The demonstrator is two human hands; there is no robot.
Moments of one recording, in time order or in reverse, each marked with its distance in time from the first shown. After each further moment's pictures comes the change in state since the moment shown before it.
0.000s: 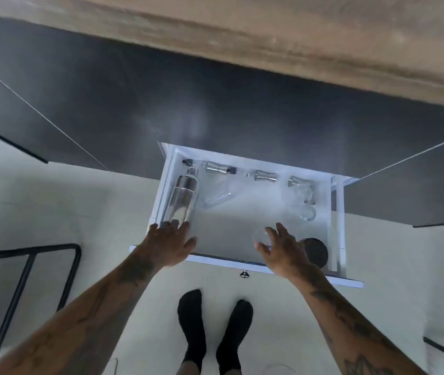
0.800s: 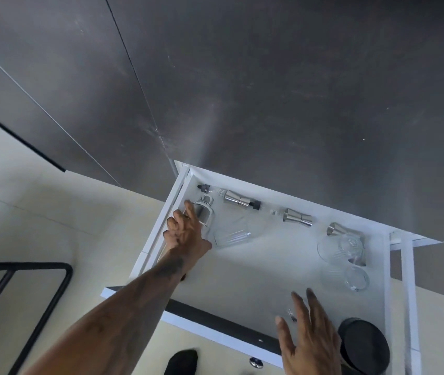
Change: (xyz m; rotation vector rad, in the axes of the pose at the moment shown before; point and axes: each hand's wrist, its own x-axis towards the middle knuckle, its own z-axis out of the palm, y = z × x) left_hand 0.163 -0.002 0.050 -0.349 0.238 -0.528; right_hand 0.037 0.018 0.074 0.116 0.631 -0.142
